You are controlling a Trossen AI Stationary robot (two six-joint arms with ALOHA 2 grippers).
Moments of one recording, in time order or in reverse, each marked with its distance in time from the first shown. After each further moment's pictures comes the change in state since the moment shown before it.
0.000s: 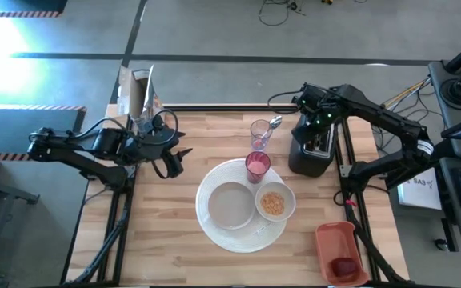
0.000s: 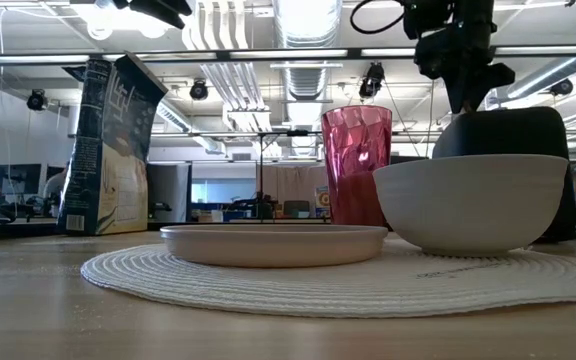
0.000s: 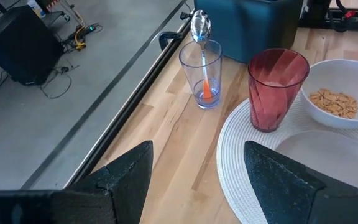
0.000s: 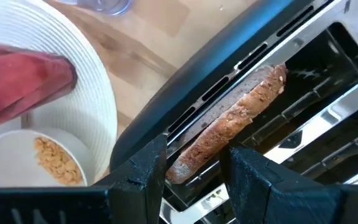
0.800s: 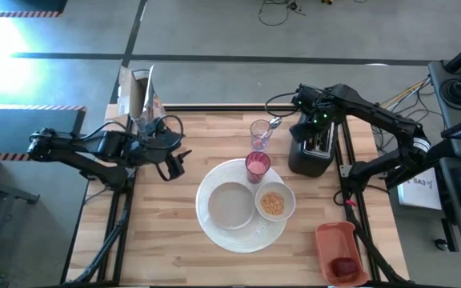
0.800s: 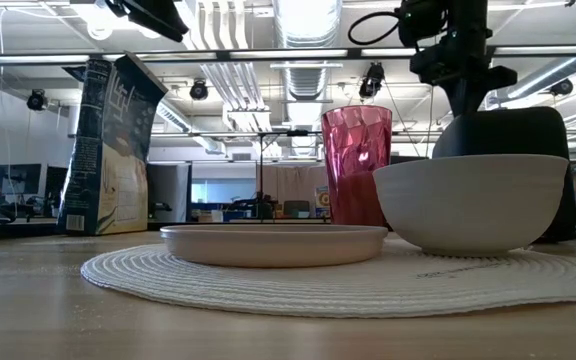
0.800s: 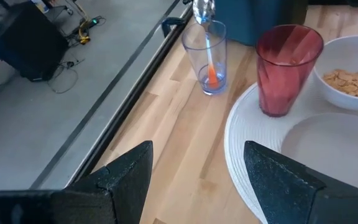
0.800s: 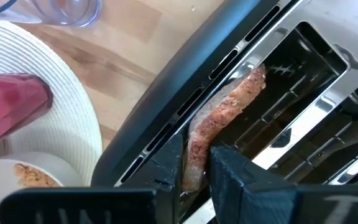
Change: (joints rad) left arm 0.000 0.000 -0.055 0.001 -0.017 0.010; right arm 0.000 0.046 0.001 -0.016 0.081 0.101
